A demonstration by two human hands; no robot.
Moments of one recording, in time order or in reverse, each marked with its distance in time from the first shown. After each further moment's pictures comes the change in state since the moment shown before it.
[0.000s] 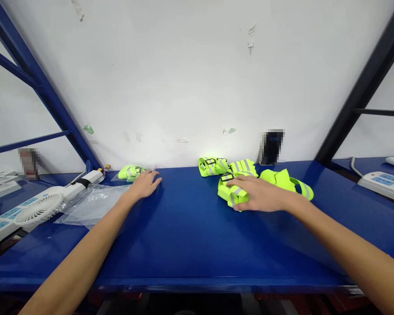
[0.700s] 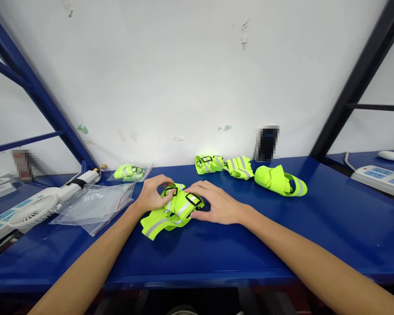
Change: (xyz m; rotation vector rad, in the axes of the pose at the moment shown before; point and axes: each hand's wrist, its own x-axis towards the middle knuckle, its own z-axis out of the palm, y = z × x) left_hand -0.034 0.050 0.014 -0.464 0.362 0.540; right_hand 0.035 -0.072 0.048 0.349 0.212 -0.370
